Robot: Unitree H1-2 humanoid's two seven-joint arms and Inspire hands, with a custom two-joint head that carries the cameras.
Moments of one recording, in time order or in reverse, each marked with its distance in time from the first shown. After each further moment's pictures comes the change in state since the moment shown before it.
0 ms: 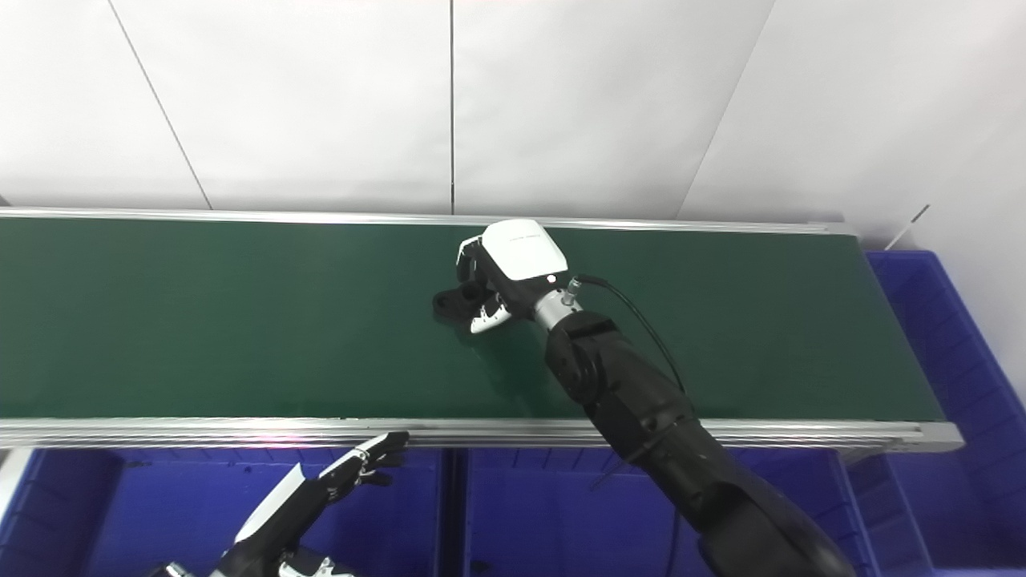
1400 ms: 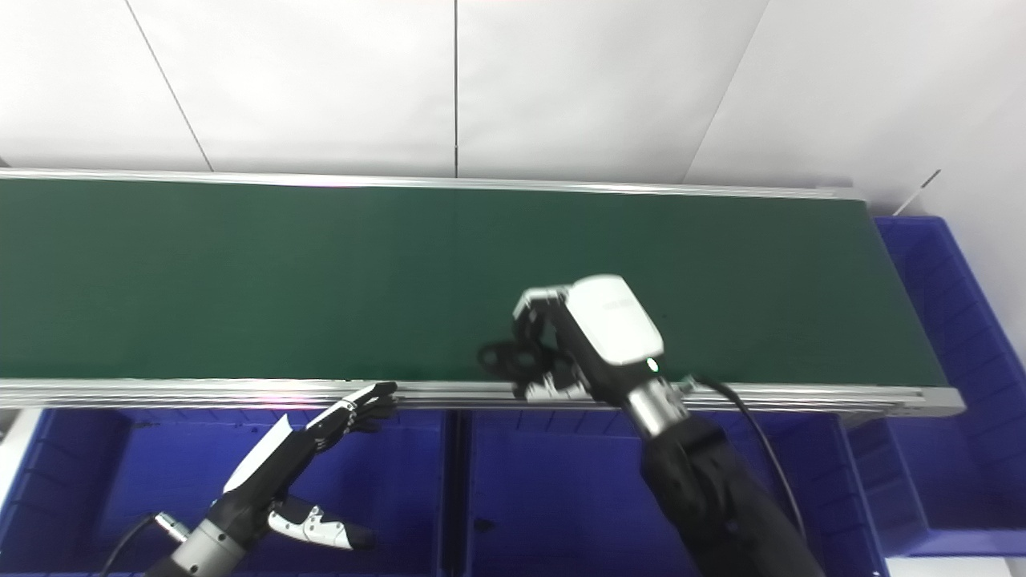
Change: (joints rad) left arm -0.001 0.004 0.057 -0.028 0.005 0.000 -0.035; right arm 0.592 -0.132 -0.251 -0.745 0.020 -0.021 0.153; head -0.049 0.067
